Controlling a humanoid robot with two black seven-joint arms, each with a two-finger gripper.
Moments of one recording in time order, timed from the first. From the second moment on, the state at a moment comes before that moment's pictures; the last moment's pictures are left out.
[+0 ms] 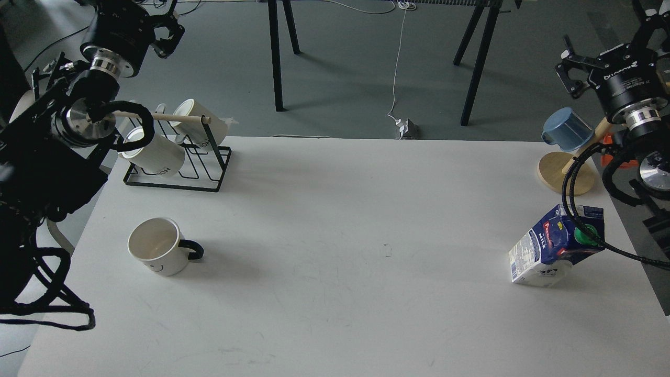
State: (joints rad) left arm -1.03 0.30 -0.68 -0.42 -0.20 -0.49 -0.29; right arm 0.72 -0.51 0.94 0.72 0.26 0.49 0.22
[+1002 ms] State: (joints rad) left arm -0.68 0.96 -0.65 -1.30 0.36 -0.49 -0.37; right arm 0.72 -0.57 0.92 0.75 0.26 0.49 0.22
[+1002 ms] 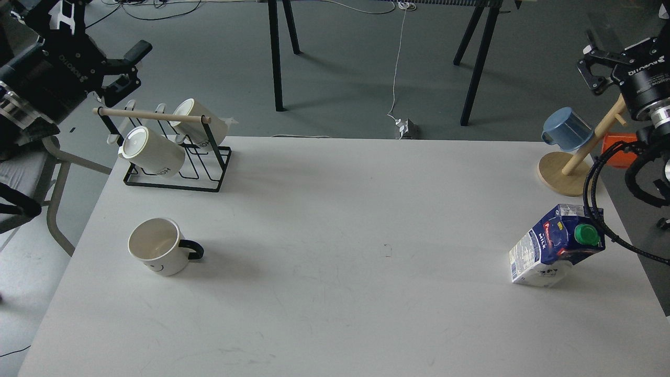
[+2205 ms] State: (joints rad) left arm -0.54 0.86 -0.34 -0.99 1.85 0.11 -0.43; right arm 0.74 -0.52 0.89 0.75 0.25 0.49 0.22
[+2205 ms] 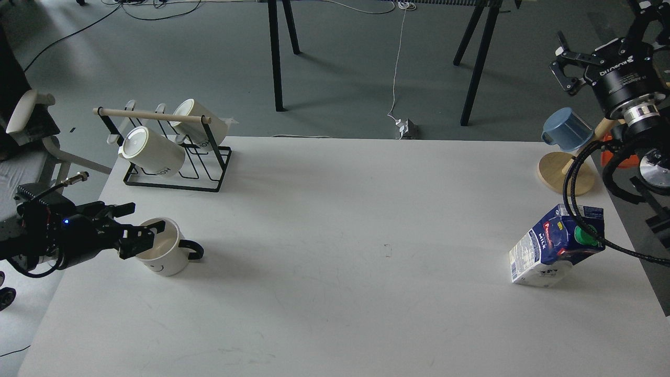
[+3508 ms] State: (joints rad) left arm -0.52 0.80 -0.34 -0.81 1.87 0.13 -0.49; right arm 0.74 -0.52 0.89 0.75 0.25 0.49 0.22
